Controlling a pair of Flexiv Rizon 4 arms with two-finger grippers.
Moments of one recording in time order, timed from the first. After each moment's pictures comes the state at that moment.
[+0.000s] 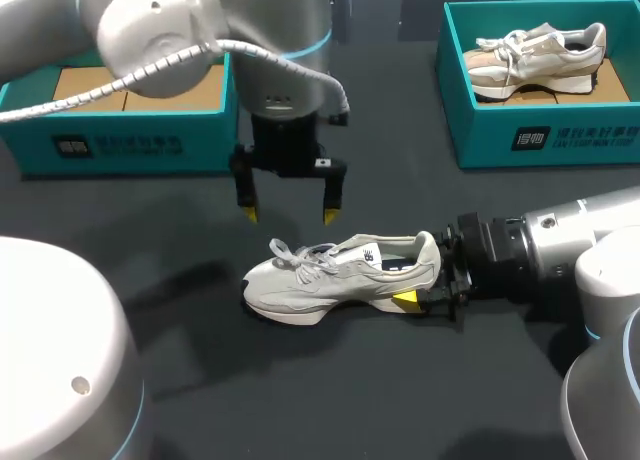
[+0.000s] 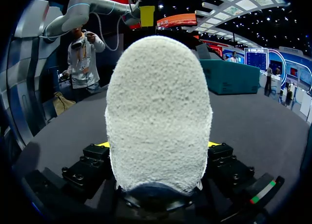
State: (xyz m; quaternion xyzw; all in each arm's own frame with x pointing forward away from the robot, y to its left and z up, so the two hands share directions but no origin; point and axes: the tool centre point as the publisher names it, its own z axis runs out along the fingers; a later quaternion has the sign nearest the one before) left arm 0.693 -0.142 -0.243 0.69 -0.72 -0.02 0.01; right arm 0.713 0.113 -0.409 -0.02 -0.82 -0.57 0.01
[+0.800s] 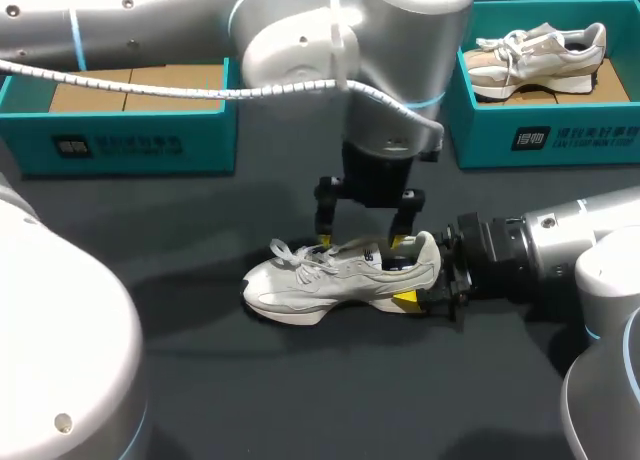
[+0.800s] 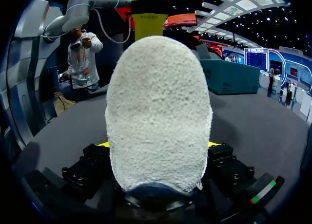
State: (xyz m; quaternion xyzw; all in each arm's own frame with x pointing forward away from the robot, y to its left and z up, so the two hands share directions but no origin) left arm 0.694 -0.232 -0.303 0.73 -0.68 -0.06 -0.02; right arm 0.713 0.113 -0.409 -0.02 -0.82 -0.57 0.01
